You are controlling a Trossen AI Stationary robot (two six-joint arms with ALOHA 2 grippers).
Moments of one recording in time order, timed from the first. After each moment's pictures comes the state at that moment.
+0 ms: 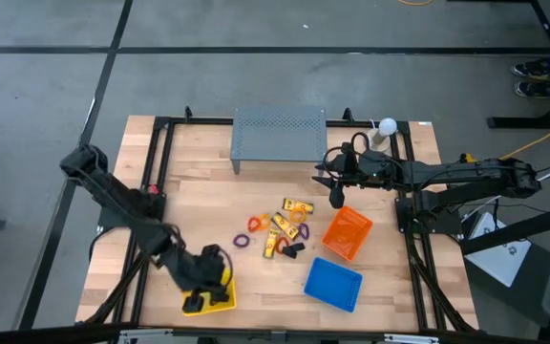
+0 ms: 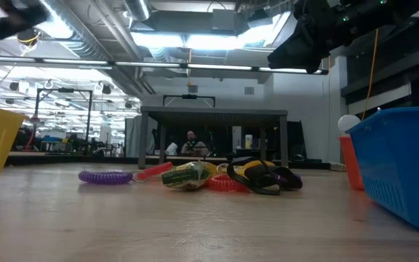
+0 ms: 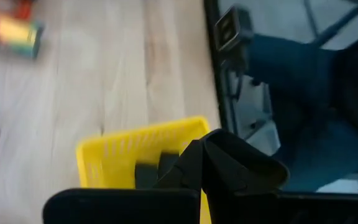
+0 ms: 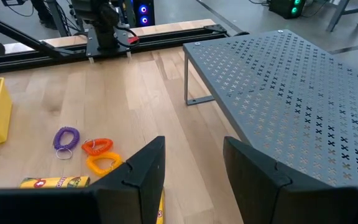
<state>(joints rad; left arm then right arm) -0.75 1.38 0.92 -0.30 -0.14 -0.74 -0.06 1.07 0.65 0.02 0.16 0.10</state>
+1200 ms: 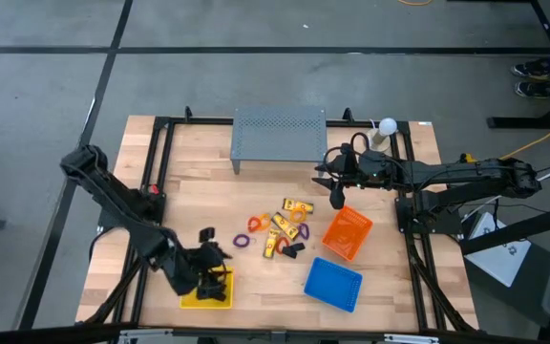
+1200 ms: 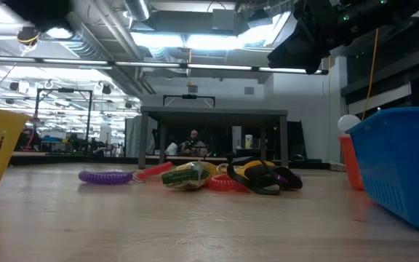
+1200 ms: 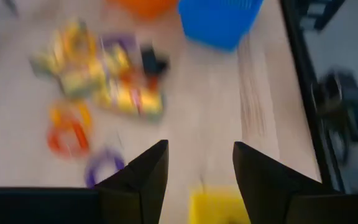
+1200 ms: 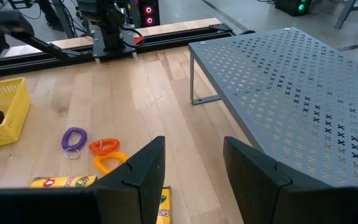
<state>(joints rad) -0.73 1.36 0.92 -0.32 -0.57 -0.61 -0.06 1.07 0.65 0.02 0.14 0.12</state>
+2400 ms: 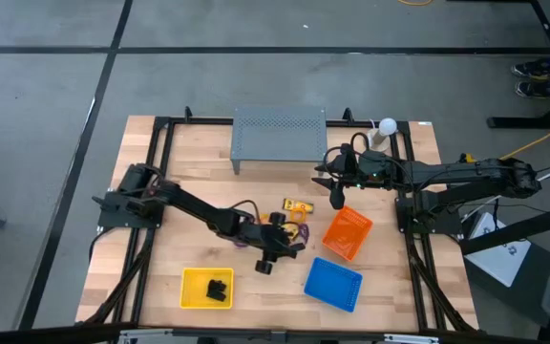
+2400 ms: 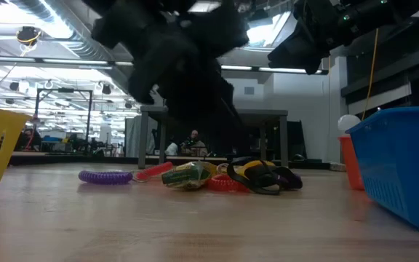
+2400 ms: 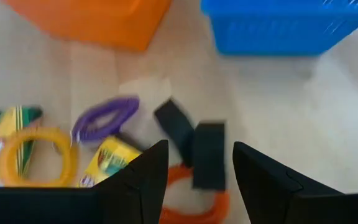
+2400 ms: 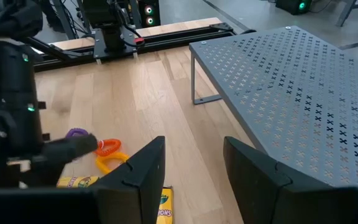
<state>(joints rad) -0.25 1.90 1.15 0.02 -0.10 0.07 -0.06 1.07 0.65 0.02 0.14 0.13</state>
